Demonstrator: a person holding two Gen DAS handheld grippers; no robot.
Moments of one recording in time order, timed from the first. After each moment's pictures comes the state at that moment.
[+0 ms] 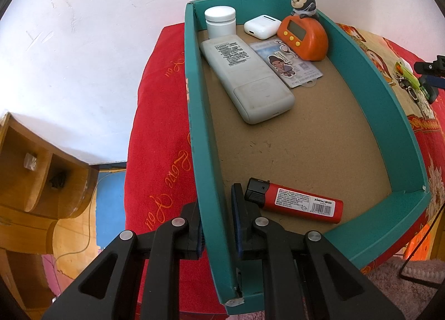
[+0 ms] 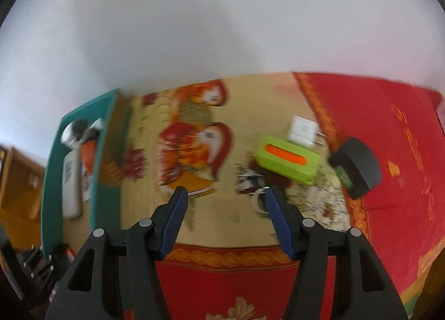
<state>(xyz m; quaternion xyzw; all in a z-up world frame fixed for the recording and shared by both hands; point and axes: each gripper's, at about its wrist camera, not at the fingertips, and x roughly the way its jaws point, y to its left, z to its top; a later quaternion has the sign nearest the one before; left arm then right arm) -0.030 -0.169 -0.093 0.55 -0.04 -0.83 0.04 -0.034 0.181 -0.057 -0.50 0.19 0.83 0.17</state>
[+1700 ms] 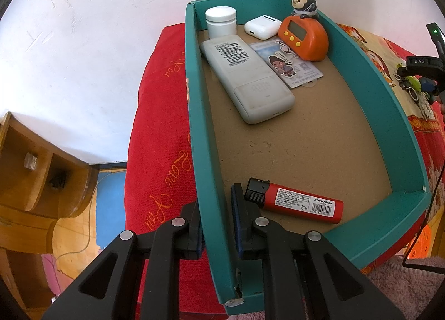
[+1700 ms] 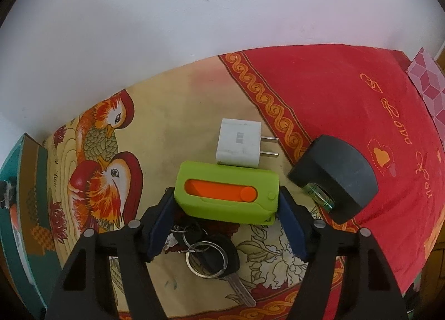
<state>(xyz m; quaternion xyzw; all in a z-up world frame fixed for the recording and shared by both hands) -0.031 -0.169 -0.095 0.55 -0.04 -0.83 0.04 -0.059 0.231 -0.113 -0.50 0.22 0.78 0.31</state>
